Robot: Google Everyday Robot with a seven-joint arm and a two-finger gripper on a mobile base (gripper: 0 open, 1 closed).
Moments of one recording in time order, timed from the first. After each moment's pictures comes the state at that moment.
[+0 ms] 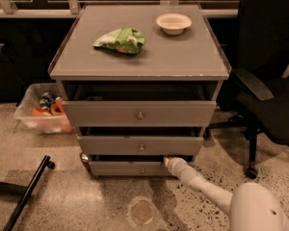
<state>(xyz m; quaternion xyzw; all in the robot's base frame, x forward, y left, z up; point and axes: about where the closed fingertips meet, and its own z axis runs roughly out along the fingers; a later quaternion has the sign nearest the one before) 0.743 -0.163 0.213 -0.06 0.87 0.15 0.47</state>
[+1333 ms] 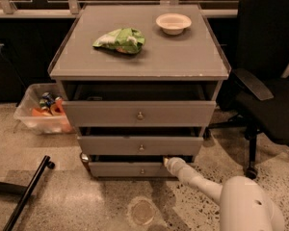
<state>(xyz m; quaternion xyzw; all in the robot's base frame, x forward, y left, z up) 0.752 -0.165 0.193 -0.05 0.88 0.15 0.45</state>
